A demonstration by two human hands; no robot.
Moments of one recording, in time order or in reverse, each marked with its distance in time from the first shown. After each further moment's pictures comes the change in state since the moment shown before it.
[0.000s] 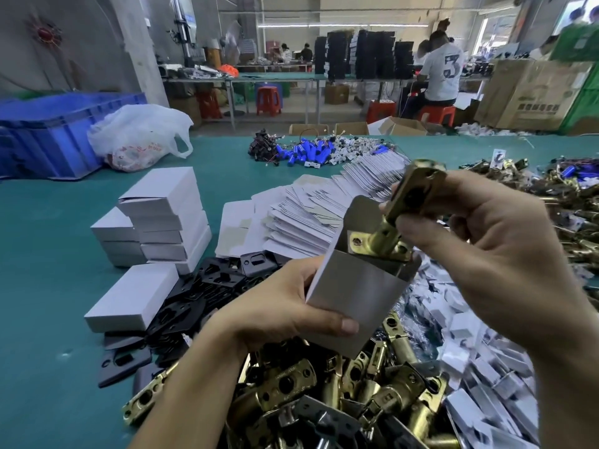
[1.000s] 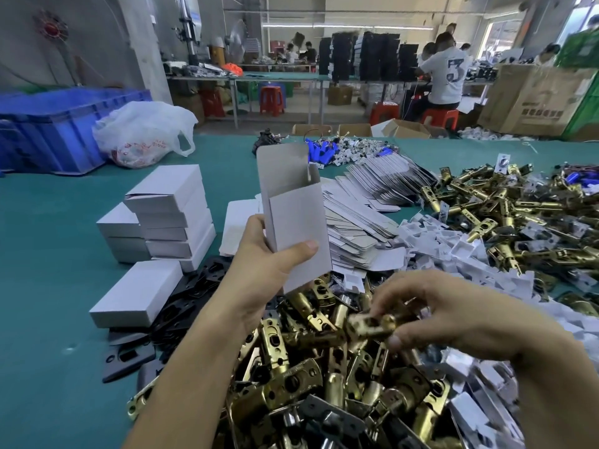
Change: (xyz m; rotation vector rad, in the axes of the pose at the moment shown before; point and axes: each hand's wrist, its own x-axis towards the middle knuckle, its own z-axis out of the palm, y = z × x) left_hand 0.007 -0.001 -0.017 -0.275 0.692 0.013; right_hand -0.009 0.049 -0.005 -0.305 -0.785 0.483
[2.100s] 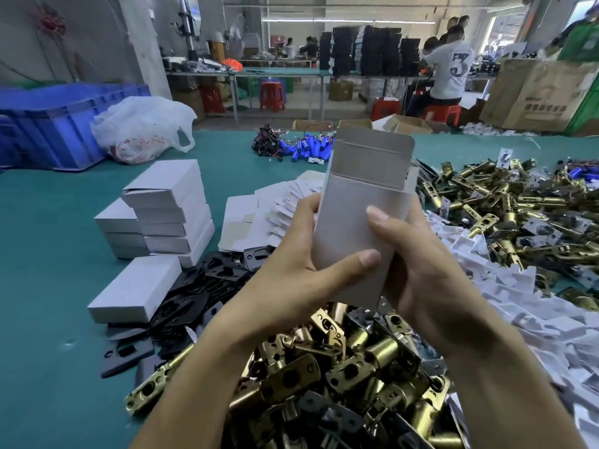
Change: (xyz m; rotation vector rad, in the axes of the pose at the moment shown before) left_hand -0.030 0.017 0.026 0.208 -0.384 0.240; right_hand 0.029 -0.047 0.031 1.140 0.405 -0.421
